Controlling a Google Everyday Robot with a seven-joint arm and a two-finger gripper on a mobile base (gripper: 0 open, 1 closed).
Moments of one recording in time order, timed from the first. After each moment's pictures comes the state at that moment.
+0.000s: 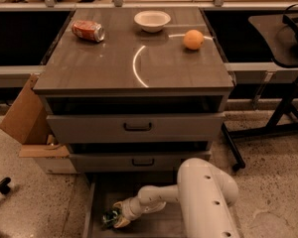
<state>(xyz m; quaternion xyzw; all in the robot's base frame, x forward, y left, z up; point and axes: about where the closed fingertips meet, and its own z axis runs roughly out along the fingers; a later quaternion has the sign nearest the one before) 0.492 0.152 0.108 -0.72 0.59 0.25 0.27</state>
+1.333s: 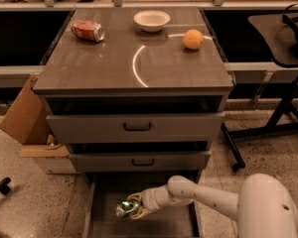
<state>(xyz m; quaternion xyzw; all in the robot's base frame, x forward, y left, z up) 0.494 0.071 0.230 -0.74 0.49 0.27 0.38</state>
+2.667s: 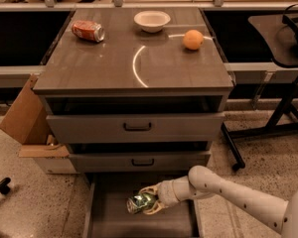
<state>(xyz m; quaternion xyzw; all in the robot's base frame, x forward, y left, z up) 0.476 0.008 0.346 -0.75 0.45 0.26 0.41</state>
